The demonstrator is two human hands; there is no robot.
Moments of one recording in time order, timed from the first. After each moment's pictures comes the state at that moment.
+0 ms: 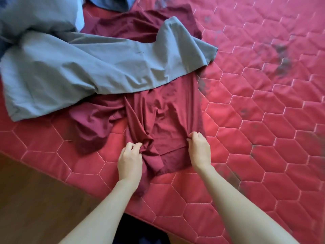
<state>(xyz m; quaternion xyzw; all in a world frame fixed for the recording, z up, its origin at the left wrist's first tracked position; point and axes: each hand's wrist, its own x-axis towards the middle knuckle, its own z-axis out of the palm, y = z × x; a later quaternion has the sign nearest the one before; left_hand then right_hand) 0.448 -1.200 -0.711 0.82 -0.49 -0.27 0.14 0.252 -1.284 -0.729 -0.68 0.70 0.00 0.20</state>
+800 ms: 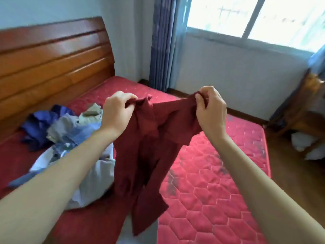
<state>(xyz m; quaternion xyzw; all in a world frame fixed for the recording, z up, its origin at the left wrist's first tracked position) 0.514 -1.370 -0.134 0.66 -0.62 0.03 0.43 0.281 -1.412 -0.114 -0.69 0.51 -0.50 0.07</state>
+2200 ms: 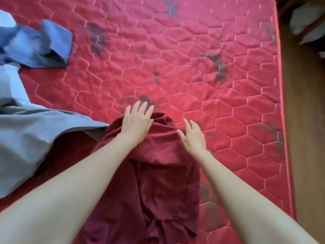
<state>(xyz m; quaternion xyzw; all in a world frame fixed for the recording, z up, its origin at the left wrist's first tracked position) 0.363 -1.454 -0.646 0.57 -0.81 -0.10 -0.07 0.155 -1.400 -0.661 -0.60 0.76 0.03 0.24</state>
